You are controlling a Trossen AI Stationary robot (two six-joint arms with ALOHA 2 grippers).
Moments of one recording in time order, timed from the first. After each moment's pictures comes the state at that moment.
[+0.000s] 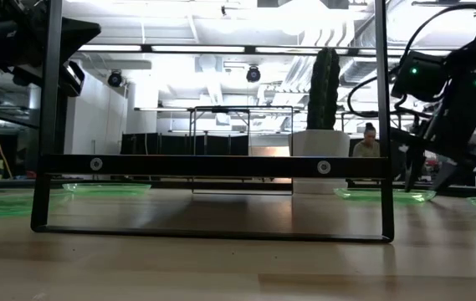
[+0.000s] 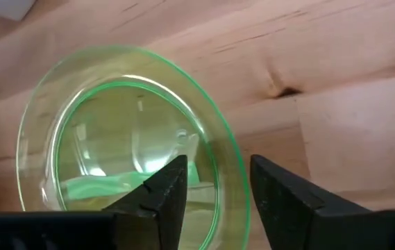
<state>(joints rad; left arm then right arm) 0.00 0.02 0.01 0.23 0.01 -0.49 -0.41 0.95 0.27 -0.45 0.16 1.40</state>
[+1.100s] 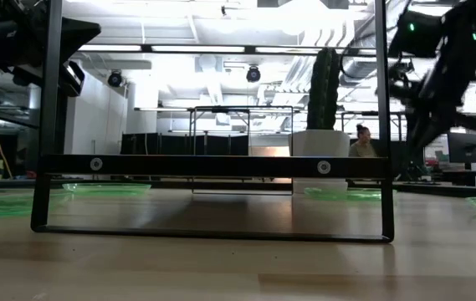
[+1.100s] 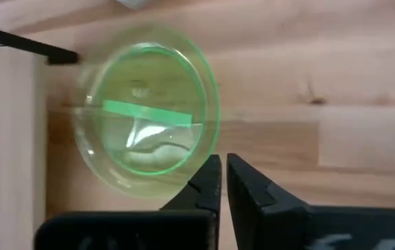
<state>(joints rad) 0.00 0.02 0.01 0.23 0.01 -0.49 -0.37 0.83 0.51 -0.76 0.13 1.23</state>
